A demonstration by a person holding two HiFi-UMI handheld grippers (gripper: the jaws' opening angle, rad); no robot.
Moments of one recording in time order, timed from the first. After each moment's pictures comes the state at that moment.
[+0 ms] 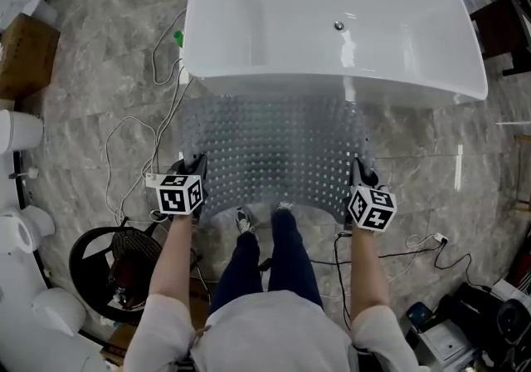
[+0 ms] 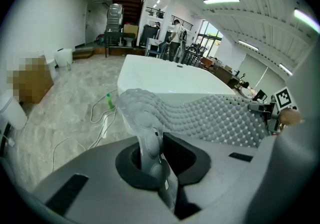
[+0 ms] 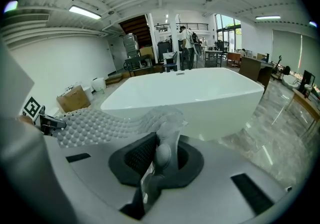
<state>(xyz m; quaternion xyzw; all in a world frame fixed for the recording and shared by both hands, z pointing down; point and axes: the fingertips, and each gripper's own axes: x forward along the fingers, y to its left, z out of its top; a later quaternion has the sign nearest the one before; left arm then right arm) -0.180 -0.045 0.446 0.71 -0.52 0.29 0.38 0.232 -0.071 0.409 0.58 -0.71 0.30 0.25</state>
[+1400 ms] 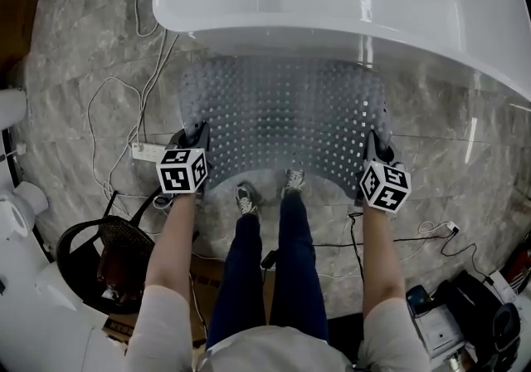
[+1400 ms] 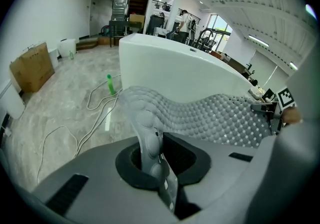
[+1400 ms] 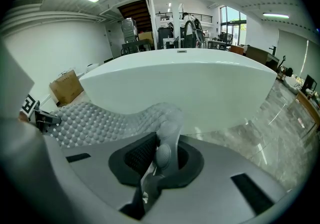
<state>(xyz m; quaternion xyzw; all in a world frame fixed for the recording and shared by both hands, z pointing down) -0.193 -0.084 0.644 0.68 -0.53 0.31 0.40 0.223 -0.122 0.612 0.57 -0.69 0.32 0.30</state>
